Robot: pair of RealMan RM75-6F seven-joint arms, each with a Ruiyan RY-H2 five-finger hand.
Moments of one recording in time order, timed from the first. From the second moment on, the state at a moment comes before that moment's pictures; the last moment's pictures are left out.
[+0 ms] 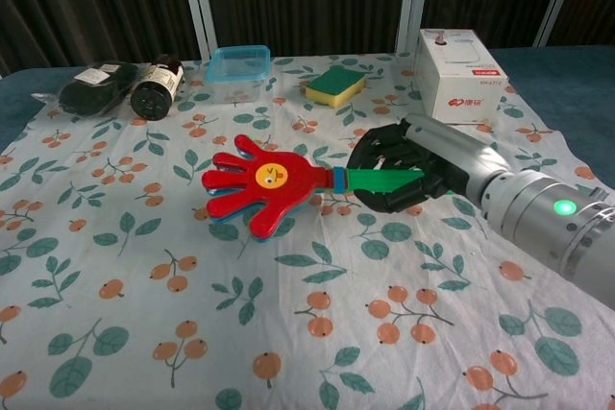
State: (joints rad) left arm -0.06 -1.08 0.01 -1.52 1.66 1.62 -0.21; right arm 0.57 -1.76 0.18 -1.46 -1.24 1.06 0.19
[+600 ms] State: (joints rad) left arm -0.06 -1.08 0.01 -1.52 1.65 1.61 -0.20; right arm 0.48 -1.72 0.14 -1.44 -1.55 1.20 1.31
